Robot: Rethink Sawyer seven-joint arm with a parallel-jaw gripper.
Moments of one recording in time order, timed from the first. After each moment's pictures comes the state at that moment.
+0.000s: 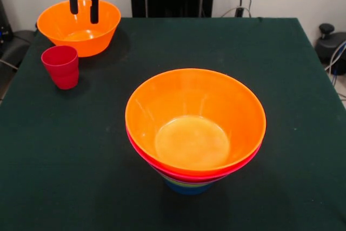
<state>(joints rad) -0.62 -0.80 0.02 1.90 -0.20 0.33 1.95</state>
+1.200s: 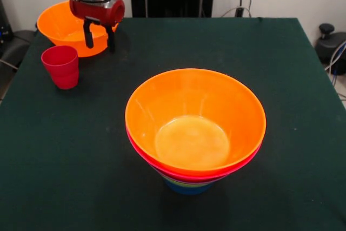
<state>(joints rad) -0.74 -0.65 0.20 1.86 -0.38 0.29 1.95</state>
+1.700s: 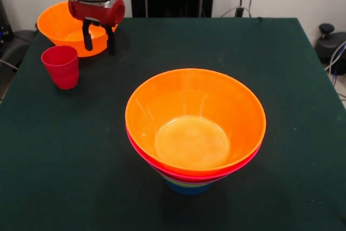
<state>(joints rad) -0.77 -0.67 0.25 1.85 -0.40 0.29 1.95</state>
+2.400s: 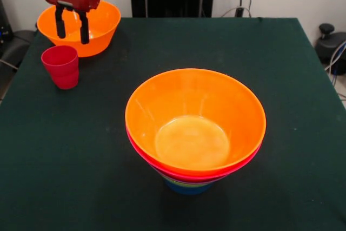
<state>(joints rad) -0.83 -0.74 0.27 1.85 -0.47 0.31 1.95</state>
